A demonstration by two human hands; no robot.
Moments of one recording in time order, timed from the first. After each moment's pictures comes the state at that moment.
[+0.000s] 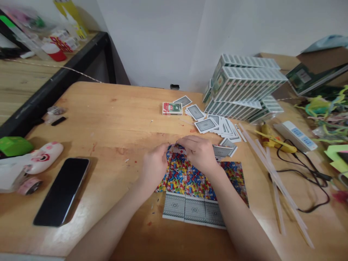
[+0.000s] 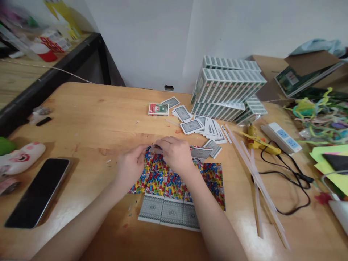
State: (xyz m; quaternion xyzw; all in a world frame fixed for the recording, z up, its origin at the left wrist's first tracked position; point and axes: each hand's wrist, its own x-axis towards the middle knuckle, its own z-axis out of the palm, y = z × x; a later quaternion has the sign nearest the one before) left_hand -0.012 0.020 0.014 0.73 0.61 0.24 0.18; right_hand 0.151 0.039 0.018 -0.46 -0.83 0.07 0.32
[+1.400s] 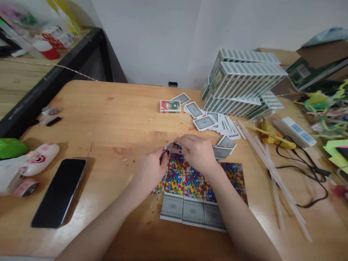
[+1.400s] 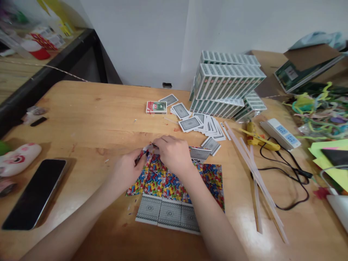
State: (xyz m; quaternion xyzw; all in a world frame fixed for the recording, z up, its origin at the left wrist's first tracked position) left_hand -0.016 0.016 0.029 0.75 0.62 0.10 0.20; right_hand 0.147 0.033 0.029 -0.53 -0.82 0.07 0.18
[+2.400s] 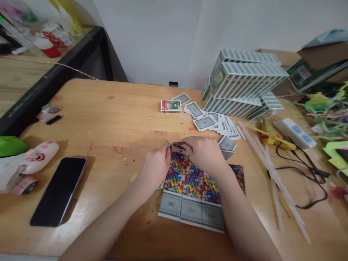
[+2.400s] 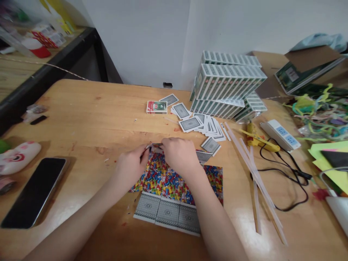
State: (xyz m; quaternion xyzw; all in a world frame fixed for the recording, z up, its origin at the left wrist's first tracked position) left_hand -0.003 0.018 0.028 0.77 0.61 0.09 0.15; right_hand 0.154 0.031 0.047 -0.58 -0.81 0.06 0.04
